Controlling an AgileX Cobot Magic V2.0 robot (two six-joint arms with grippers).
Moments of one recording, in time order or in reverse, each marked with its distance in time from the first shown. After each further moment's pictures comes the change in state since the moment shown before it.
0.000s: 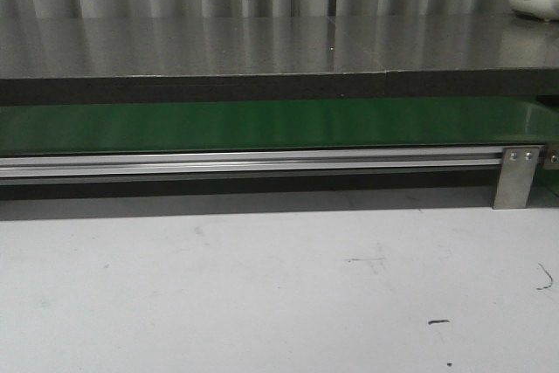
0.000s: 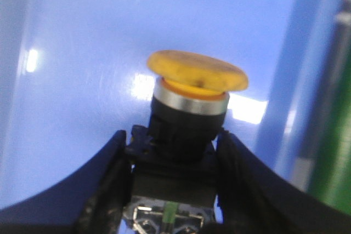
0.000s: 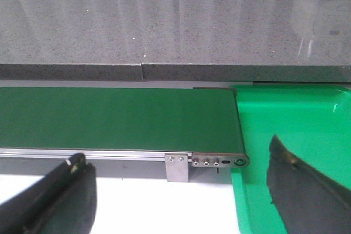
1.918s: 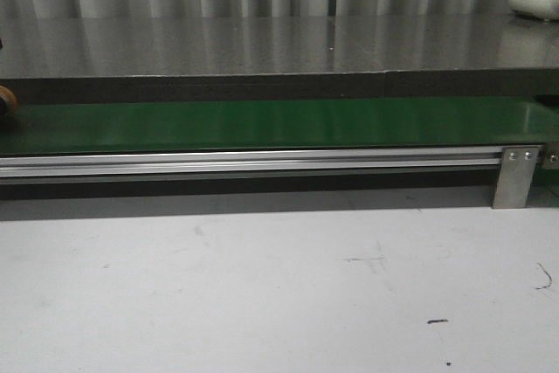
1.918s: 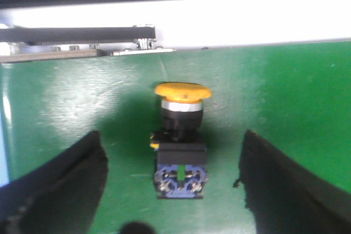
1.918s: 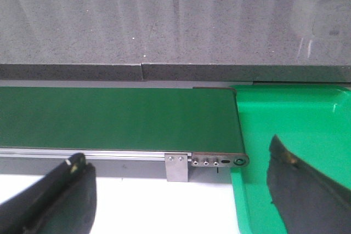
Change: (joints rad) left arm -0.429 -0.068 -0.050 -0.033 0.120 -0.170; right arm 0.000 0.000 0.000 0.000 0.000 0.000
